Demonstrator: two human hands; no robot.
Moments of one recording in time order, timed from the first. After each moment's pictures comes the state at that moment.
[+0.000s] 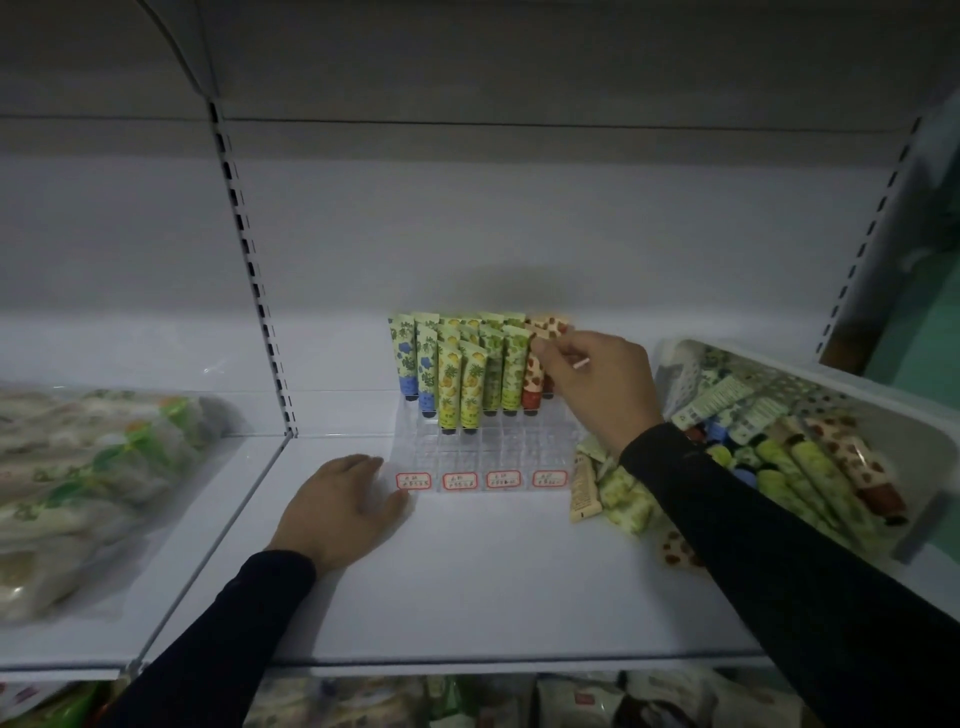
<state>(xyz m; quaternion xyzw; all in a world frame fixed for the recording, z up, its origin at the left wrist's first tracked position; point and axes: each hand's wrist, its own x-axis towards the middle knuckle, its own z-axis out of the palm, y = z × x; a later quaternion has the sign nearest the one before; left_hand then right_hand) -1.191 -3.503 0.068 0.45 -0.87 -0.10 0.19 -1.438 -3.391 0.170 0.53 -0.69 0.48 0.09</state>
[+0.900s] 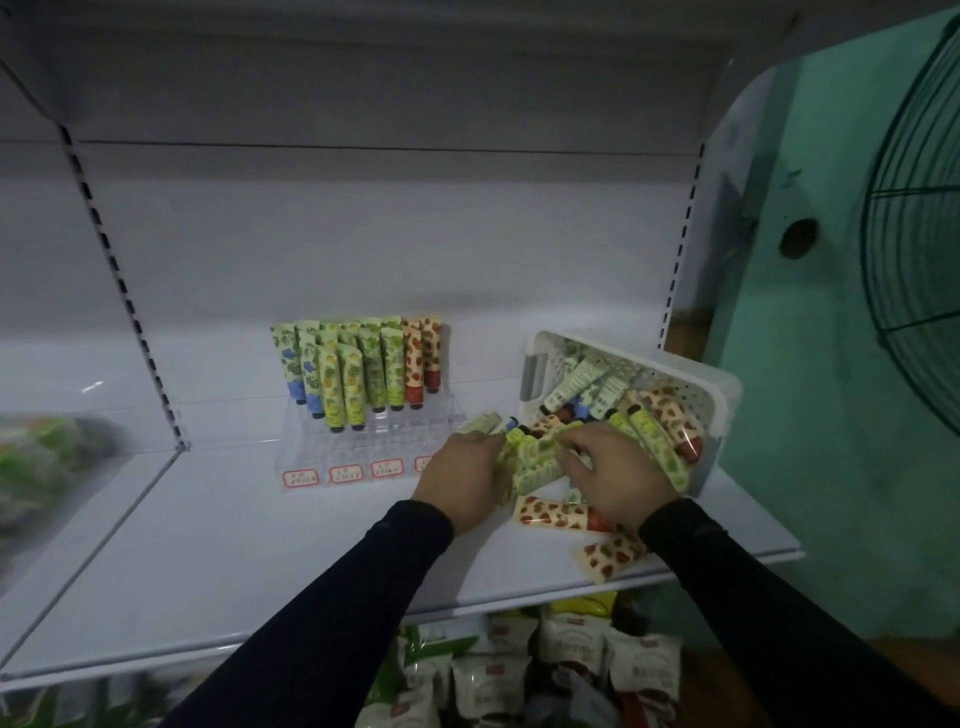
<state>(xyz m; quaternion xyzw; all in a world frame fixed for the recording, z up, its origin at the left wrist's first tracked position) -1.382 -3.387 0.089 0.25 -0.95 -0.09 0.17 -1.533 -3.255 0.098 0.55 -0.79 0.28 0.02</state>
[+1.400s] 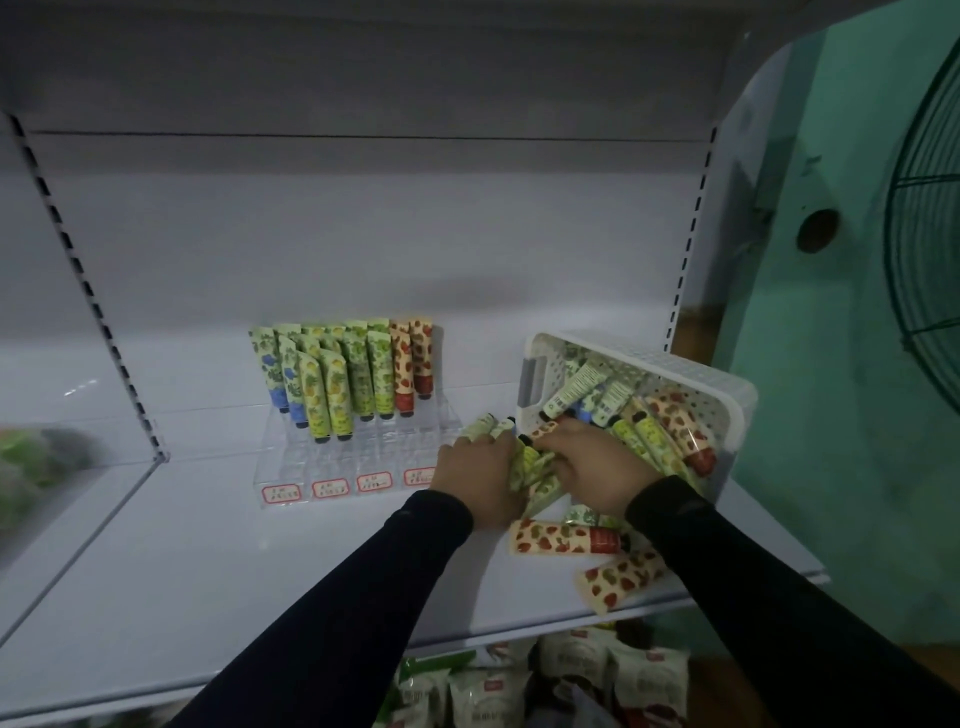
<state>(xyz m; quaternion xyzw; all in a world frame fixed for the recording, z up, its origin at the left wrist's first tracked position) -1.422 -3.393 0.091 0.29 -0.95 -0.01 0.07 -1.559 -3.291 0.104 0.61 -0.78 0.13 -0.02</state>
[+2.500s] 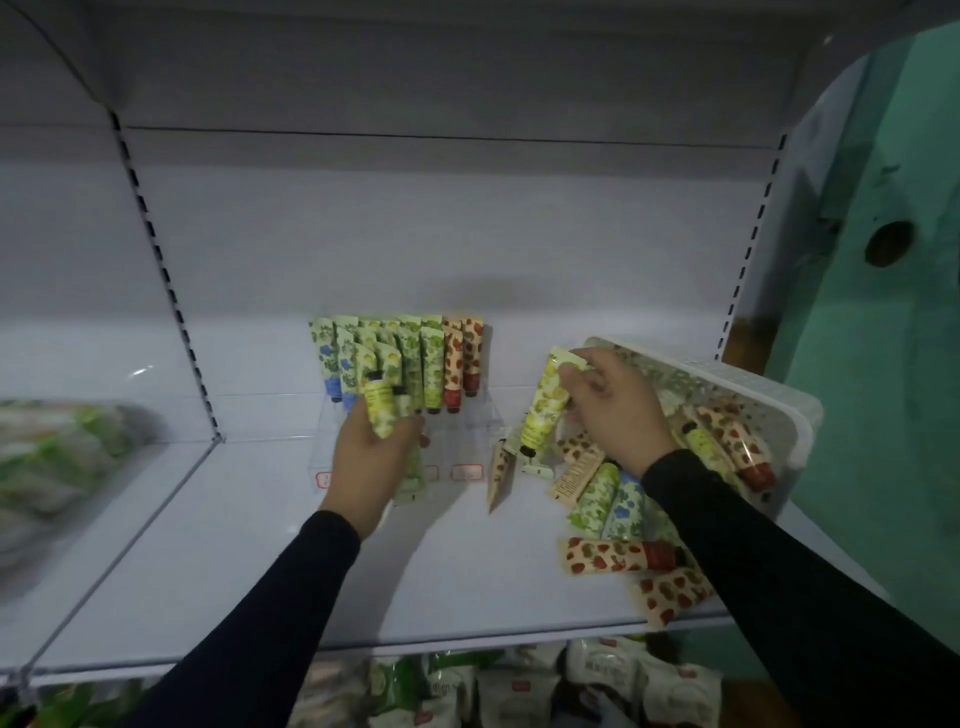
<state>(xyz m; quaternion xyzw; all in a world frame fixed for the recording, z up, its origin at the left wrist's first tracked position) -1.306 -3.432 0.109 0.32 -0.63 -0.50 0.50 -1.515 -3.317 0.151 0.47 -0.69 0.55 -0.08</state>
